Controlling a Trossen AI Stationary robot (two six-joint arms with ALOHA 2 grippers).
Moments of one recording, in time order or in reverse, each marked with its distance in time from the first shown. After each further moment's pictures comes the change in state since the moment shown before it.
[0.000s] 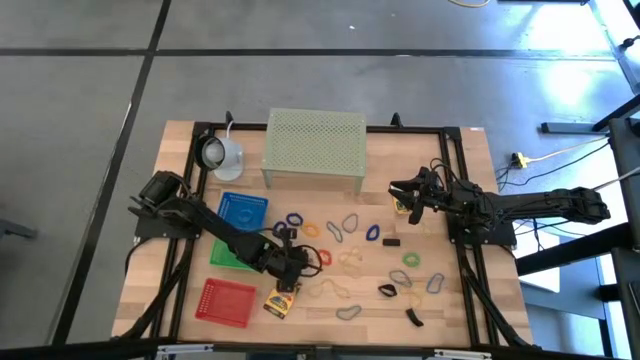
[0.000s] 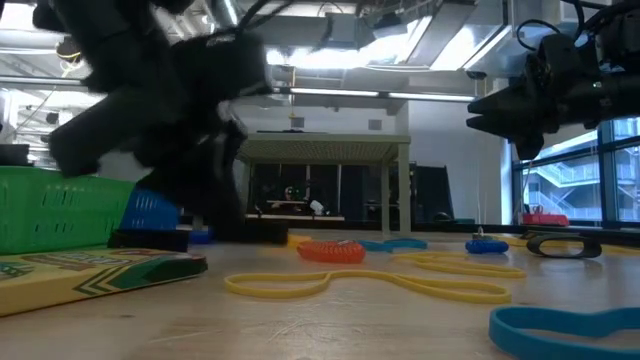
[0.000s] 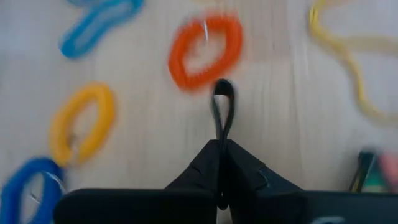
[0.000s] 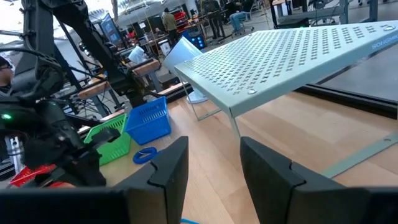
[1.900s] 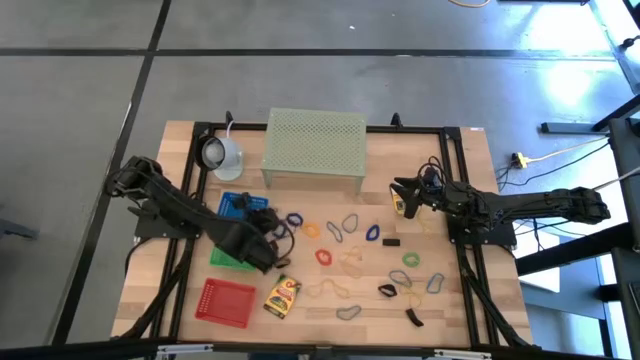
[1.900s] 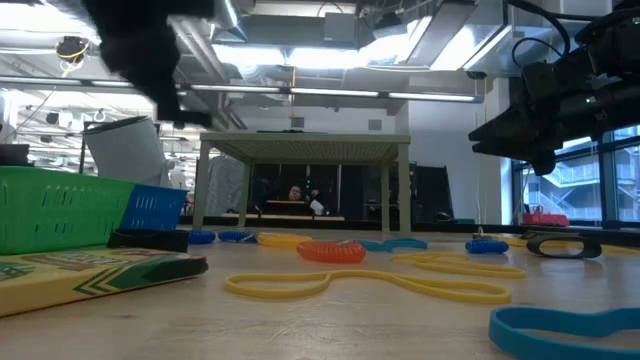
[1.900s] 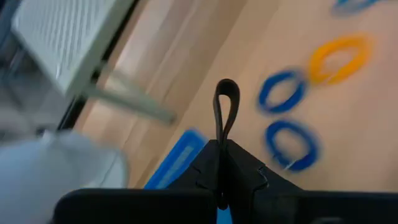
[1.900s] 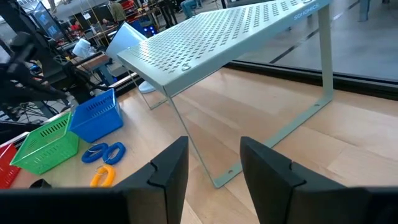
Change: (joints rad) left arm -0.010 -0.249 0.143 -0.982 -0.341 -0.651; right arm 0.000 0.000 0.000 -0.134 0.175 0.086
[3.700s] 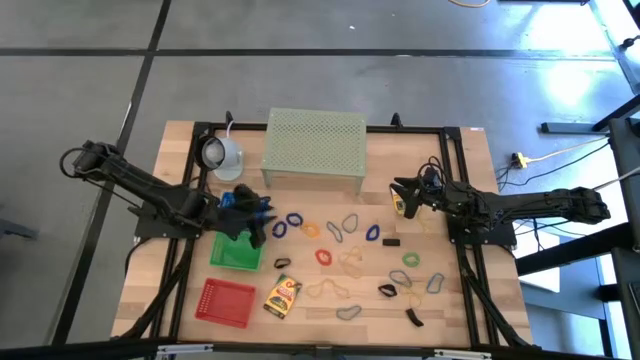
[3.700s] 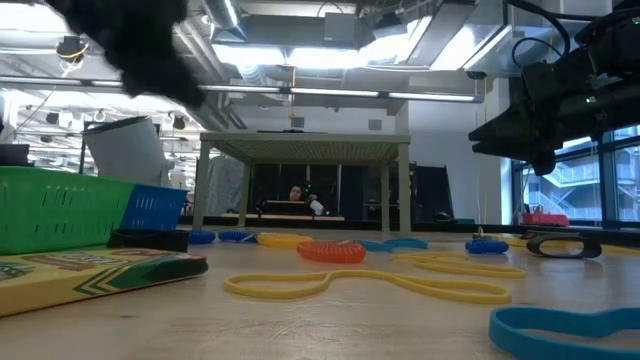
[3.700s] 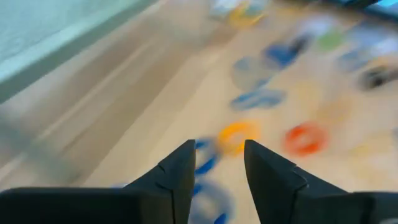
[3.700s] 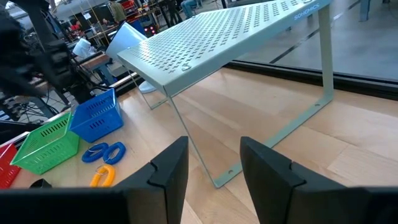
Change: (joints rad) left arm 0.100 -0.544 -0.495 0.895 0.163 0.351; right arm 0.000 0.000 0.000 0.000 -0.001 0.000
